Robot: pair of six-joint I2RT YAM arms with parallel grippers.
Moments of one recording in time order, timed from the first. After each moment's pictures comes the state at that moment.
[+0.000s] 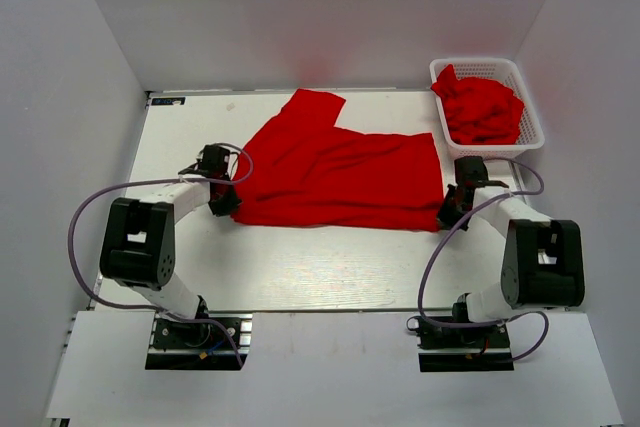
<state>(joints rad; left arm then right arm) -0.15 1.64 0.90 -0.38 -0.09 -0.51 0.03 1.49 0.77 -0.47 0.02 0.47</state>
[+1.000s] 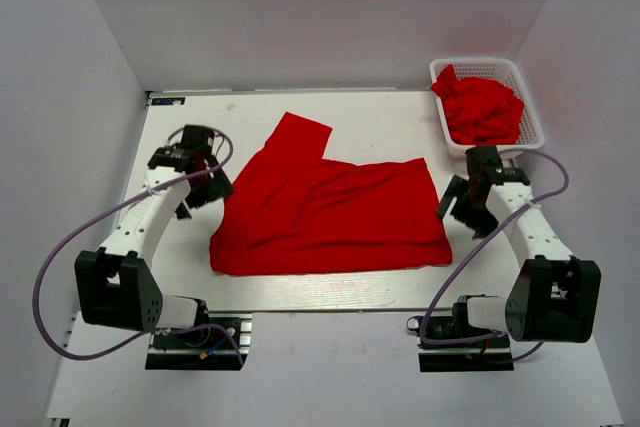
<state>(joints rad) -0.15 1.35 1.13 -1.04 -0.28 -0.65 0.03 1.28 0.90 -0.95 0.12 0.49</state>
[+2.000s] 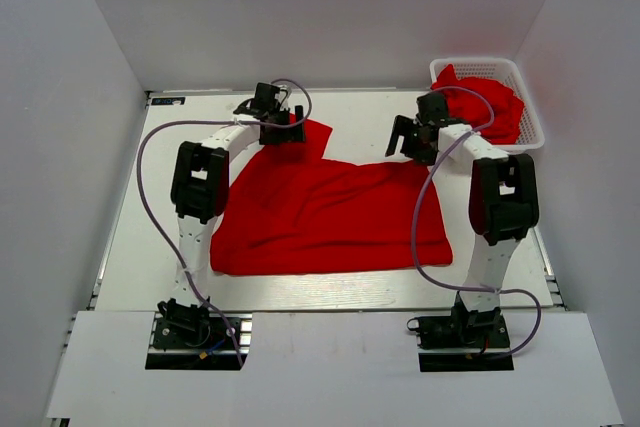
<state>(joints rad) -0.29 2.32 1.85 -0.40 0.16 -0.27 0.19 1.95 1.43 -0.46 -0.12 0.38</state>
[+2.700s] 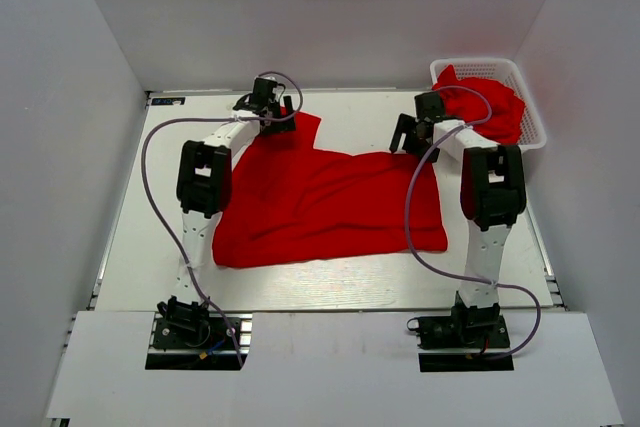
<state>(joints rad) -0.27 2.43 2.01 -0.41 -0.09 -0.33 0.17 2.11 1.54 -0.44 0.02 0.39</state>
